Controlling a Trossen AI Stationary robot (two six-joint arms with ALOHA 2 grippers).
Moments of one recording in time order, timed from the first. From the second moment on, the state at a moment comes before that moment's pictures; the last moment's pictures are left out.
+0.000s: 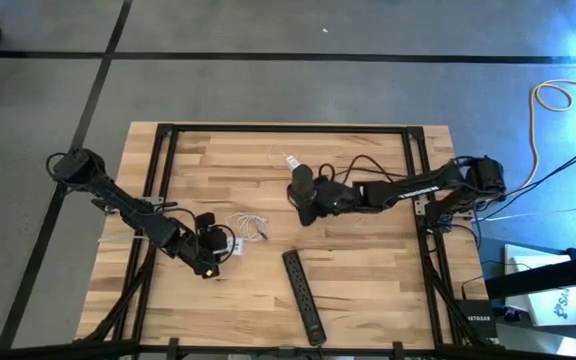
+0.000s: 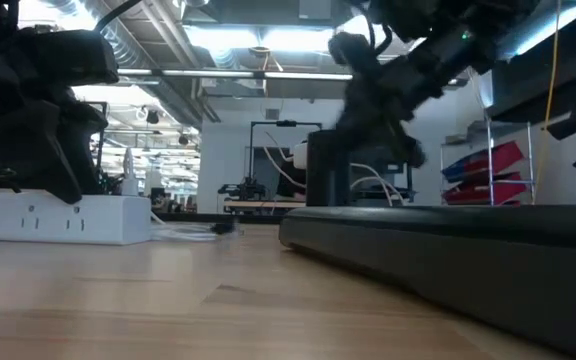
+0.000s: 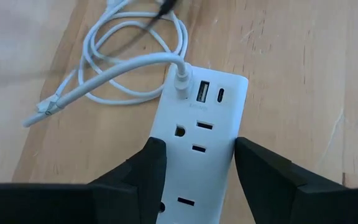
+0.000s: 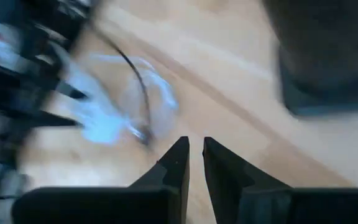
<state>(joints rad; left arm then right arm) -0.56 1.32 0.58 -0.38 -0.49 -0.61 0.00 1.56 0.83 -0.01 0.10 1.02</state>
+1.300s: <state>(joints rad) -0.53 1.26 0.81 -0.78 -0.39 -0.39 0.13 1.89 1.38 -0.16 0.19 0.64</state>
